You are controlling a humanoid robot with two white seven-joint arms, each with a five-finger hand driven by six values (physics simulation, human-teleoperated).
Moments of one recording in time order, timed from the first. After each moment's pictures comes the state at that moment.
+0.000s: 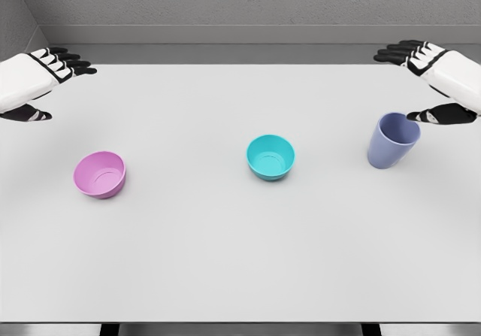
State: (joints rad) left arm -0.54 0.99 -0.49 -1.37 -0.56 -0.61 -0.10; right arm -0.46 -1.06 0.51 -1.54 0.17 -0.61 0.03
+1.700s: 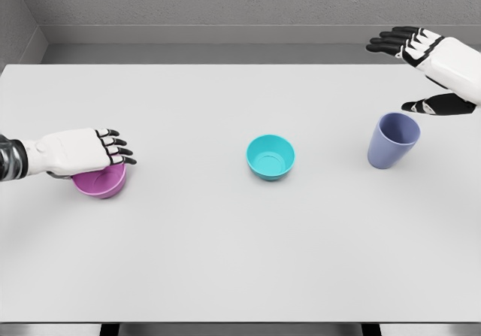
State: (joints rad) left arm -0.55 0.96 -0.67 -1.57 -0.82 -0.61 -0.41; right arm -0.47 -1.05 0.46 -1.61 0.17 -0.61 0.07
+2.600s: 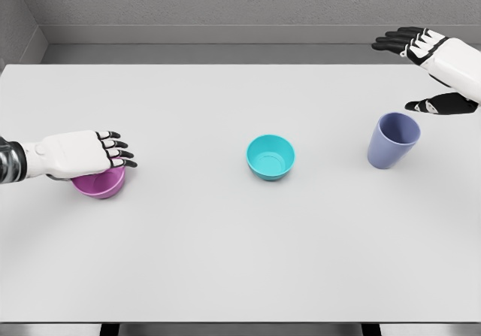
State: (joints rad) left arm -0.54 0.98 -0.68 -1.61 -0.81 -0.61 -0.41; right arm -0.47 -1.04 0.46 -1.57 0.18 -0.61 0.07
